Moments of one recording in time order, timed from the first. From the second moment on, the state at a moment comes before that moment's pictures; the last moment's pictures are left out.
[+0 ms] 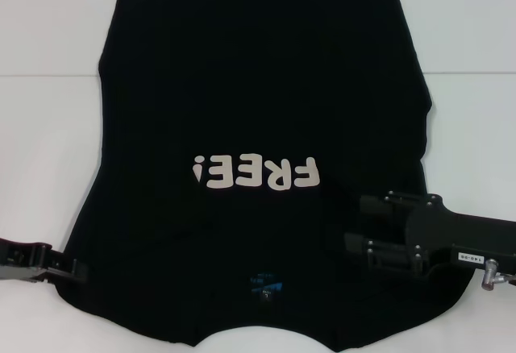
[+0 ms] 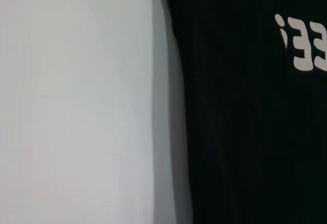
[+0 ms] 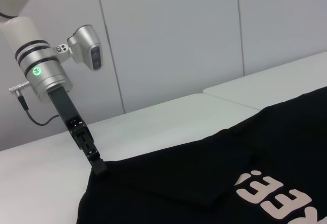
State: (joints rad) left arm -0.60 -1.93 0.52 0.69 2.67 1.57 -2.35; right arm 0.49 2.09 -0.73 -0.52 -1.93 -1.50 1.14
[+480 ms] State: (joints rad) left arm -0.60 -1.92 0.52 0.69 2.67 1.56 -2.35; right arm 0.52 2.00 -0.74 -0.57 -1.98 -1.46 1.57
